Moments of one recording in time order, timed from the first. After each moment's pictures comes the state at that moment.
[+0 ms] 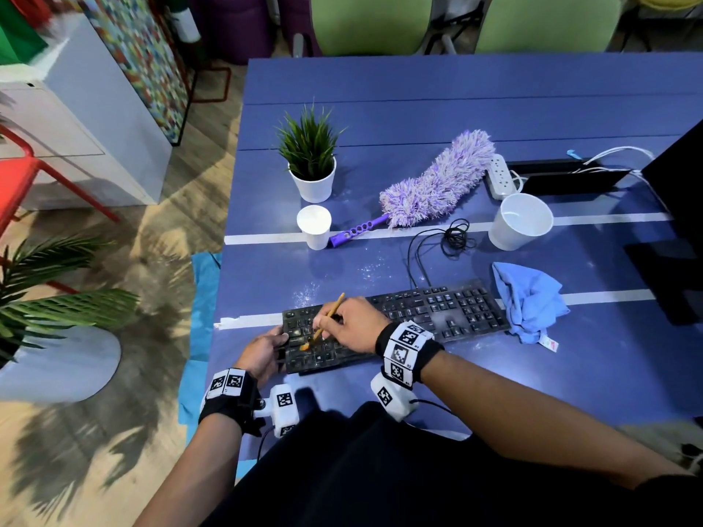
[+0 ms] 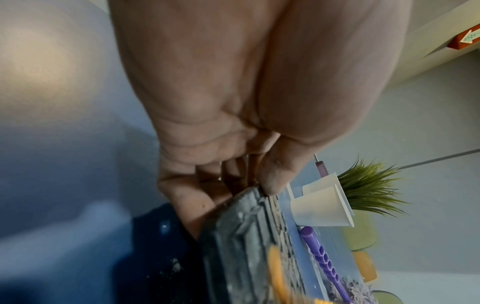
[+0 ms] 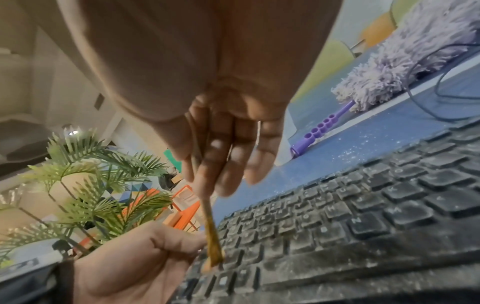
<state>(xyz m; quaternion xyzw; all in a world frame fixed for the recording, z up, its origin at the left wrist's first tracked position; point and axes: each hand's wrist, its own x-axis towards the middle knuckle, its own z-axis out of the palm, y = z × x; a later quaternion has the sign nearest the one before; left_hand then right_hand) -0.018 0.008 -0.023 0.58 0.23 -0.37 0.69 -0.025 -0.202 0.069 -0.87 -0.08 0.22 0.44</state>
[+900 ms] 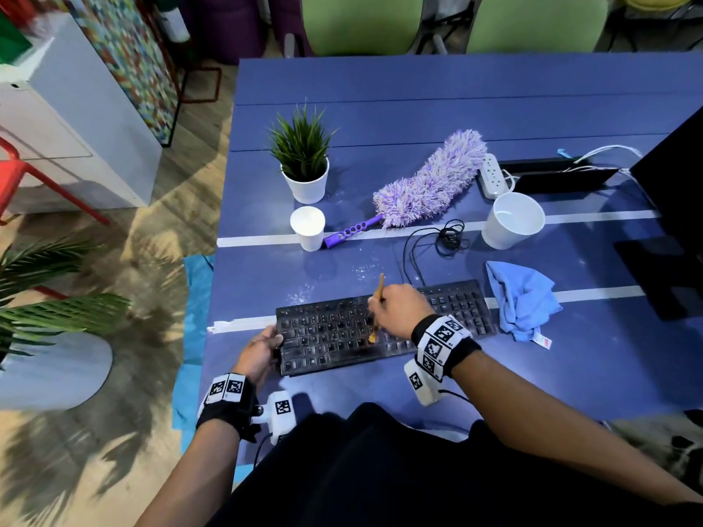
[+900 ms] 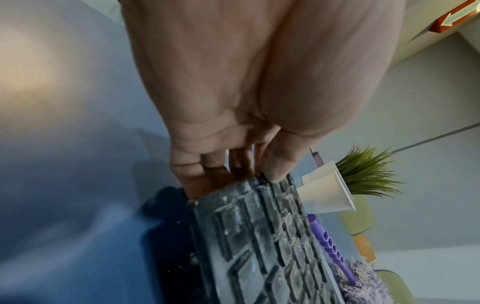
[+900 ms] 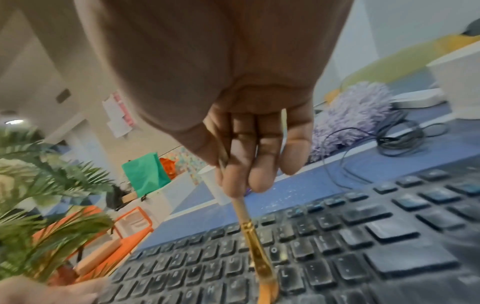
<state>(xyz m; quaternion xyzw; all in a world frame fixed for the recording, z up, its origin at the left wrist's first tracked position) -0.017 0.007 -0.032 0.61 0.23 -0.32 0.69 -0.023 -0.270 0.067 -0.97 0.04 0.16 0.20</state>
